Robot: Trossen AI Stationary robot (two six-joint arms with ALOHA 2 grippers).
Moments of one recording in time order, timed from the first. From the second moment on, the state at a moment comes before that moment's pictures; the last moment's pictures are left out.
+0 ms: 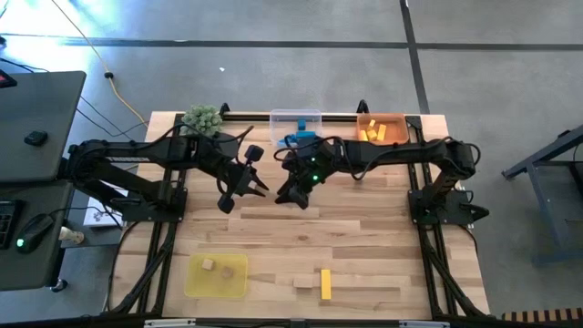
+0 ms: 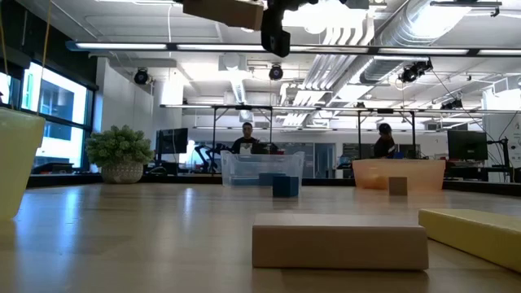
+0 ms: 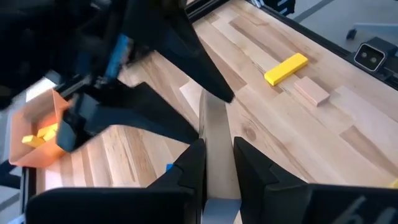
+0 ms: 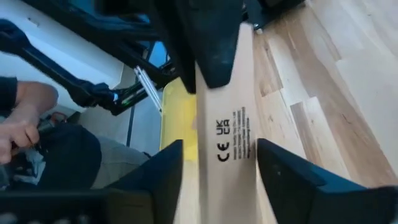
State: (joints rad) left arm 0.16 1.19 1.13 -0.57 0.26 0.57; right arm -0.06 1.73 1.49 -0.31 -0.44 0.53
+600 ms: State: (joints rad) left arm 0.12 1.19 1.13 -0.75 0.26 0.38; right arm -0.12 1.73 1.49 -0.33 -0.47 0.55
